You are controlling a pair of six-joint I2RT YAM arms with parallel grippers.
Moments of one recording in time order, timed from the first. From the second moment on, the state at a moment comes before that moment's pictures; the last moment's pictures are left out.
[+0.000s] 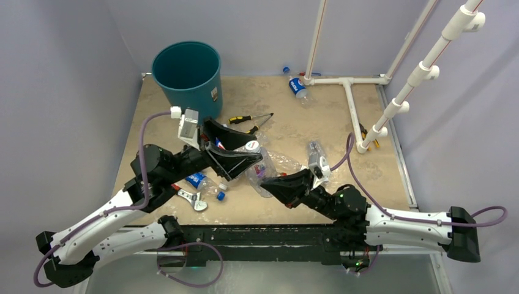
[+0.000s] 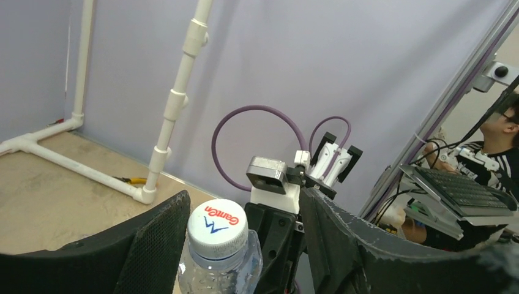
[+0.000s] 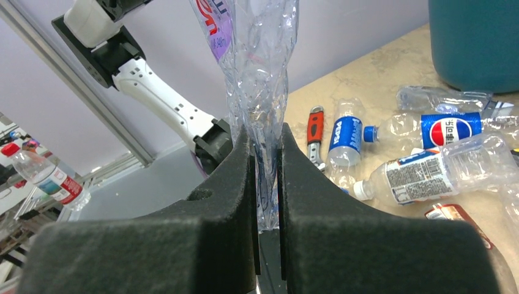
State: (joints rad) left arm -0.94 0.77 0.94 0.23 0.25 -0.51; right arm 1.29 0.72 0.34 0.78 0.14 0.32
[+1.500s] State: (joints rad) left arm -0.94 0.80 0.96 0.10 0.24 -0.48; right arm 1.30 0.70 0.34 0.75 0.20 0.30
